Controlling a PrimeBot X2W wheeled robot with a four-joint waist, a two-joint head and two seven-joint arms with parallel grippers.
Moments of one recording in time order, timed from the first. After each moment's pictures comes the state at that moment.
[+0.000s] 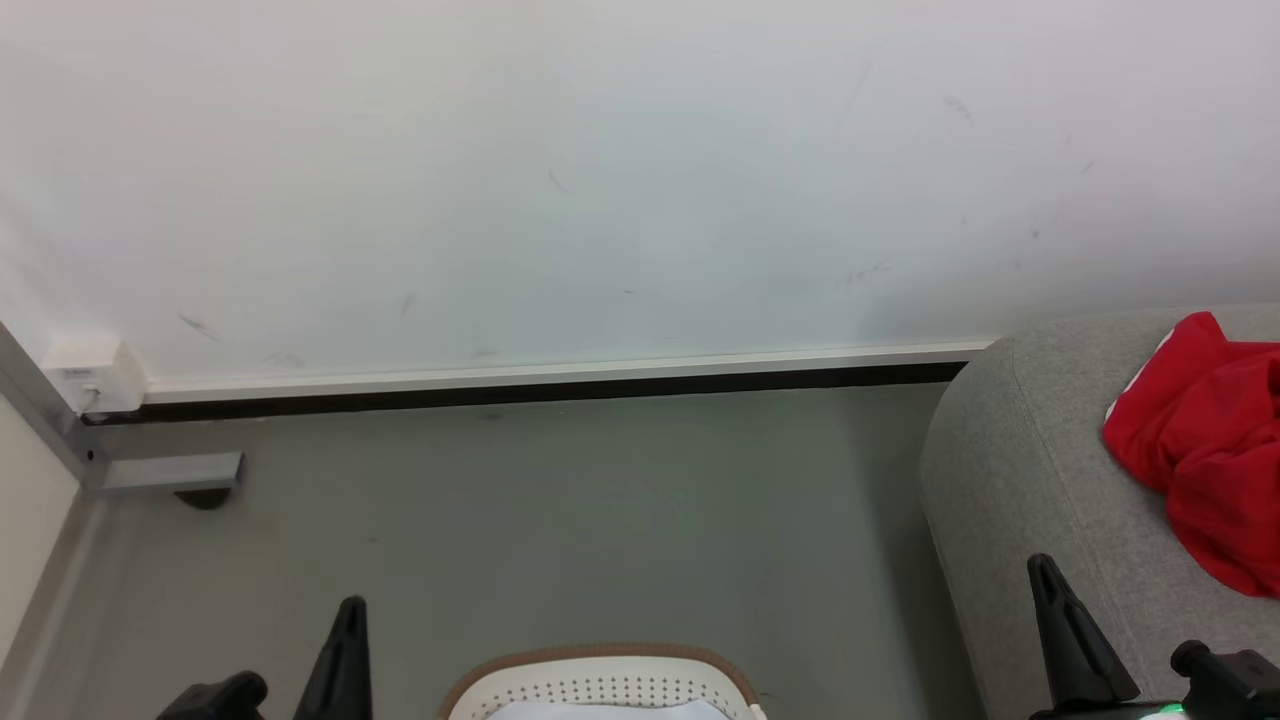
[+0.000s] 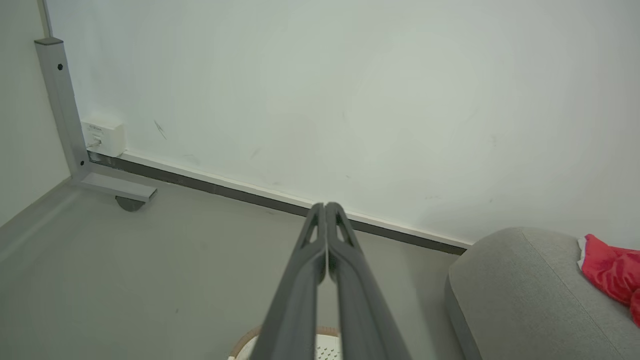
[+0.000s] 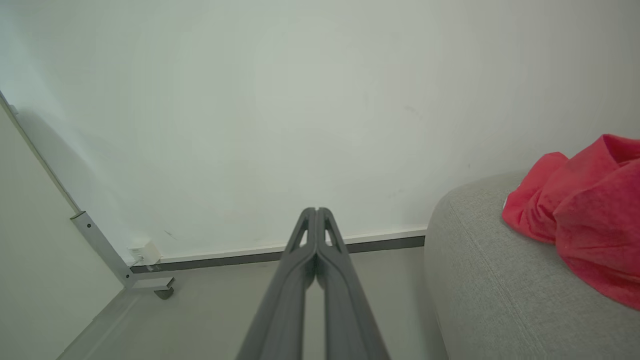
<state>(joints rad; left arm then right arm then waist) 0.02 0.14 -0.13 0.18 -0.47 0.05 -0.23 -0.02 -0.15 0.18 0.18 0.51 0.13 -0.22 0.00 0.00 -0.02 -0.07</state>
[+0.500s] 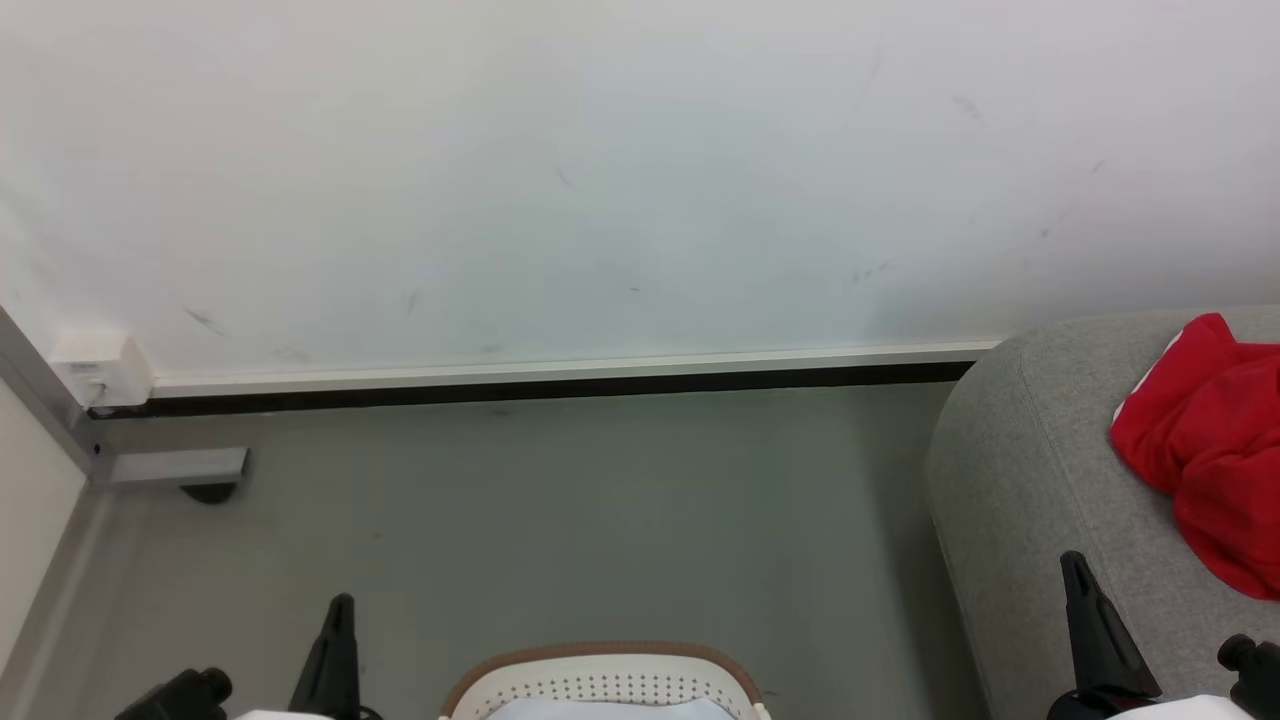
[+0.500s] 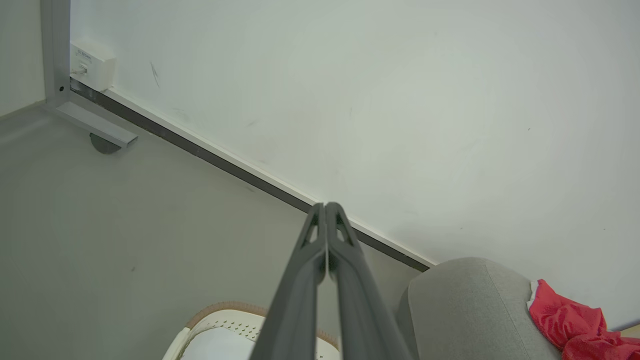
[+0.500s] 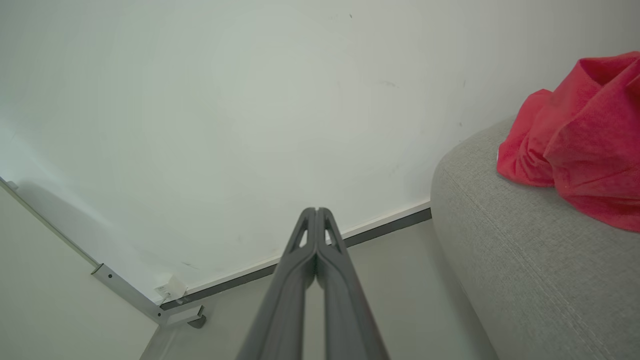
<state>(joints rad) 0.00 0.12 -0.08 0.19 -0.69 0.01 -0.17 -0.03 -0.13 0.13 0.19 0.74 0.13 -0.16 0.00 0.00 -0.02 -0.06</state>
